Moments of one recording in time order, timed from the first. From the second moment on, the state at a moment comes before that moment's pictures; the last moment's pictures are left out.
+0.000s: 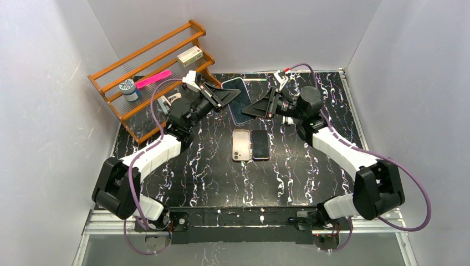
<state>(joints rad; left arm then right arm) -0.50 1.41 0.87 0.78 0.35 -1.28 0.46 1.38 0.94 0.53 -0.85 1.05</state>
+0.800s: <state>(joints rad) -0.57 1.18 0.81 0.57 0.35 -1.05 0.39 1.38 0.99 0.58 -0.91 1.13</state>
